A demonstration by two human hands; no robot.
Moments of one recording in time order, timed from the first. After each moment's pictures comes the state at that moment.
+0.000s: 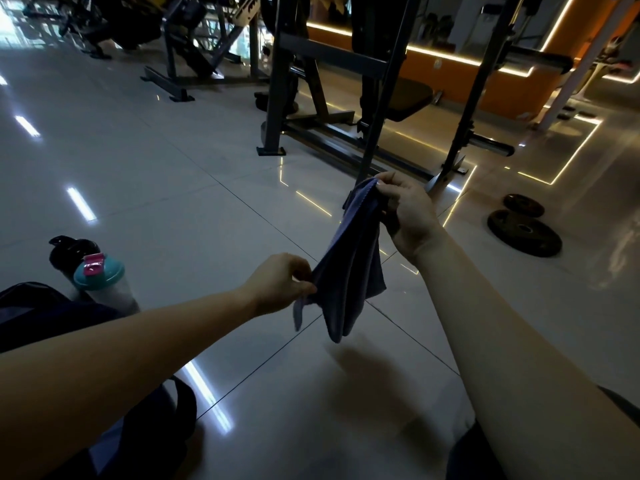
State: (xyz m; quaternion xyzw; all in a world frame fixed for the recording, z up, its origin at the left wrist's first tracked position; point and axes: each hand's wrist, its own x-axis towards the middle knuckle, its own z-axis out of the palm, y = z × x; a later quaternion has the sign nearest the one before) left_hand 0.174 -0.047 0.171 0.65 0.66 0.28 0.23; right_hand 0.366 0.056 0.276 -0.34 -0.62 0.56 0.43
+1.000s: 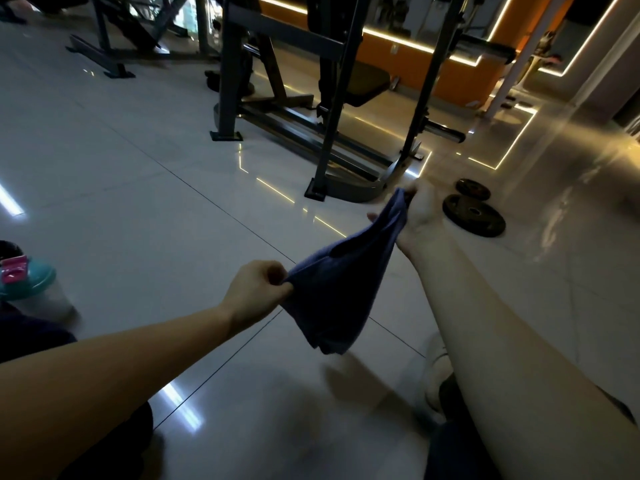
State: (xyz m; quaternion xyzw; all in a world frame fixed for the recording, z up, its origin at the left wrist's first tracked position) left_hand 0.208 -0.040 0.138 0.59 0.66 0.38 0.28; right_hand 0.419 0.068 0.275 -0.44 -0.34 0.63 0.54
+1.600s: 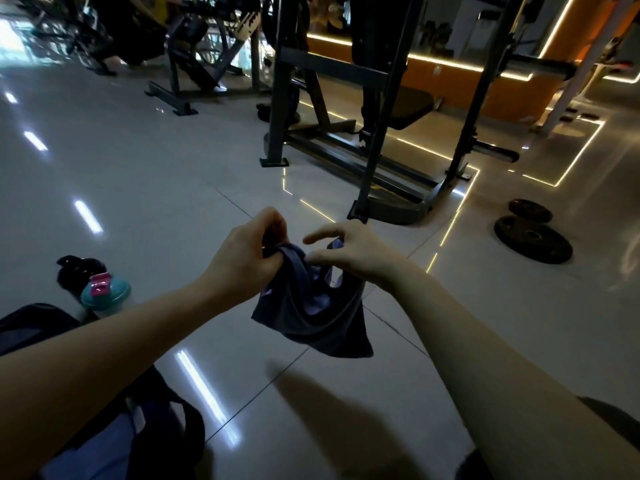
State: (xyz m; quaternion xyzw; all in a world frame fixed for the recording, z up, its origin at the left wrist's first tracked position) left_hand 0.129 -0.069 0.238 0.65 0.60 0.46 0.12; right_hand 0.321 0.032 0.269 -0.33 -0.85 0.37 0.16
